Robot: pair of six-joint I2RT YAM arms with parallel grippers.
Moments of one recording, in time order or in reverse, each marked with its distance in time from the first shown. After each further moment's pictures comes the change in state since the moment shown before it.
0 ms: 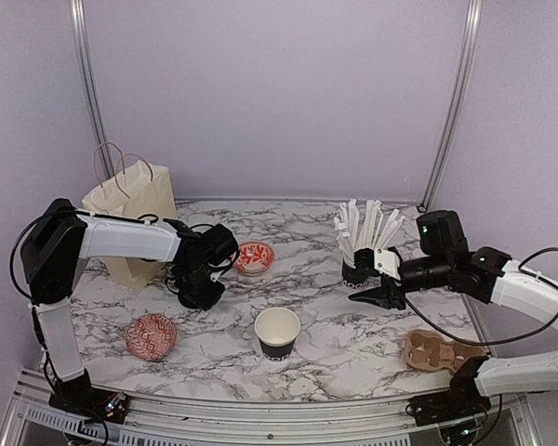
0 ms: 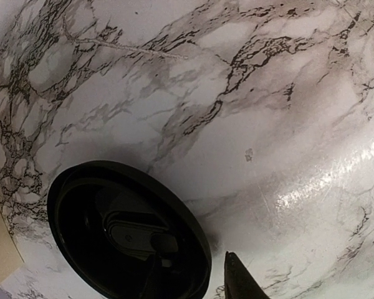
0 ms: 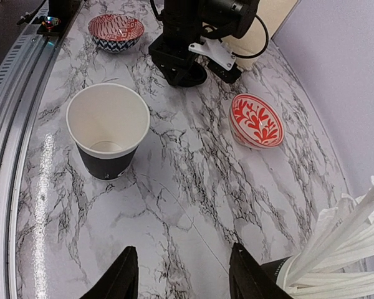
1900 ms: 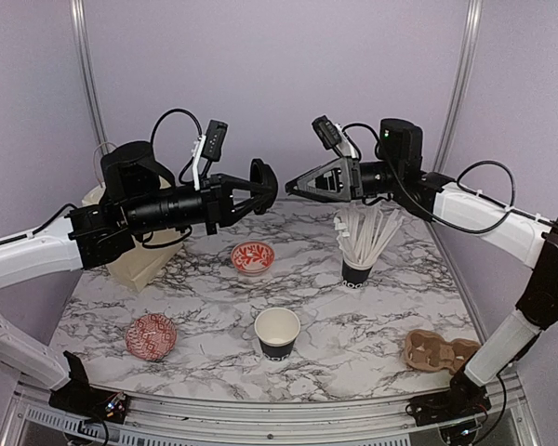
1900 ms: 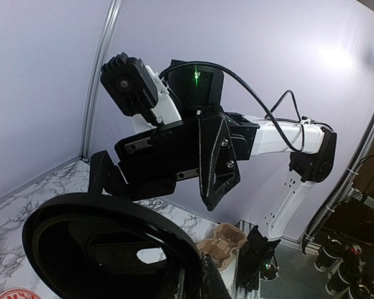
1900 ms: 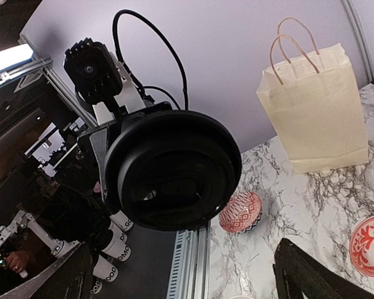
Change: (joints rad) left arm -0.144 -0.593 -0.119 0.982 0.574 -0.129; right arm -0.016 0.565 0.644 0.473 -0.635 1.273
